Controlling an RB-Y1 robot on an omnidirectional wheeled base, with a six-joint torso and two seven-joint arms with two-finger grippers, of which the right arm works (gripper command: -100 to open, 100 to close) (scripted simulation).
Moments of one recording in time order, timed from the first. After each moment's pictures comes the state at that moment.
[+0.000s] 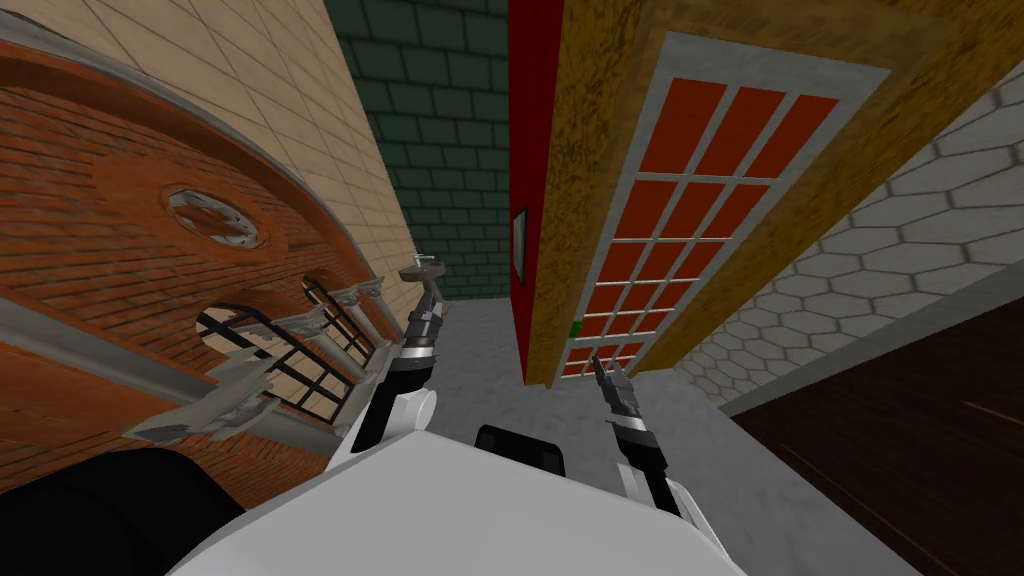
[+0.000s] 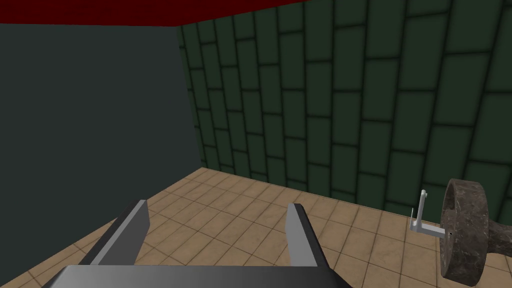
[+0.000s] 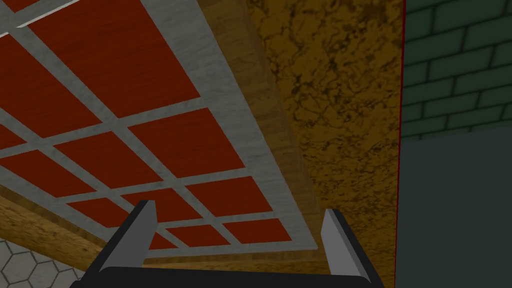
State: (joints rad) arm 0.30 -0.11 -0.12 -1.42 0.22 -0.82 0.74
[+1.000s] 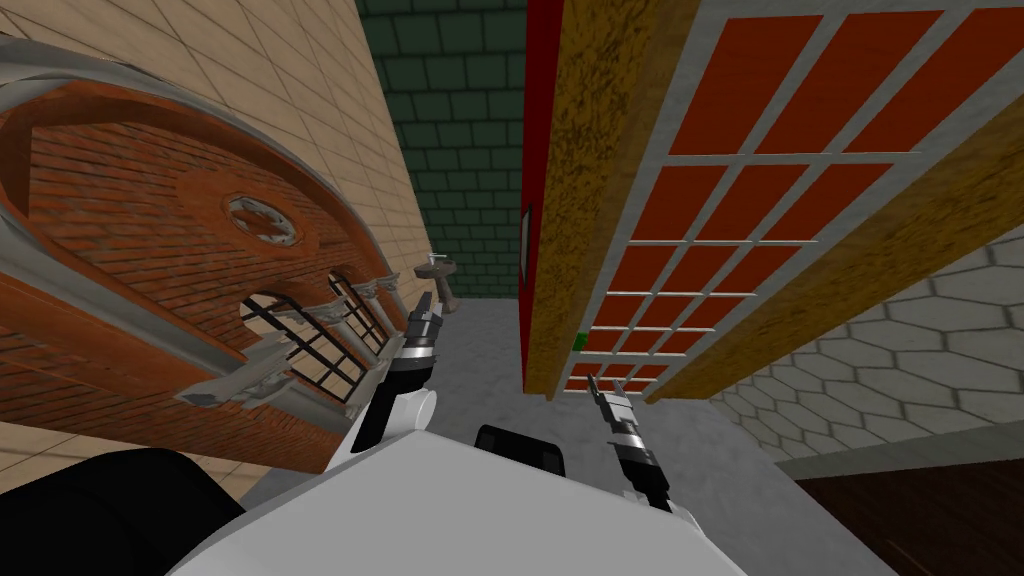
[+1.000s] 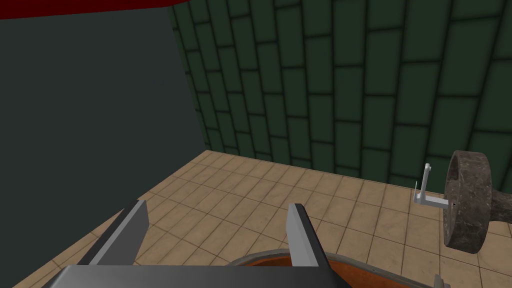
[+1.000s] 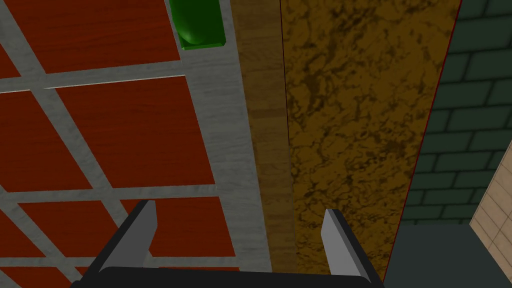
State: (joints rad) arm 0.26 -0.12 -0.17 -1.16 0.31 -0.87 0.96
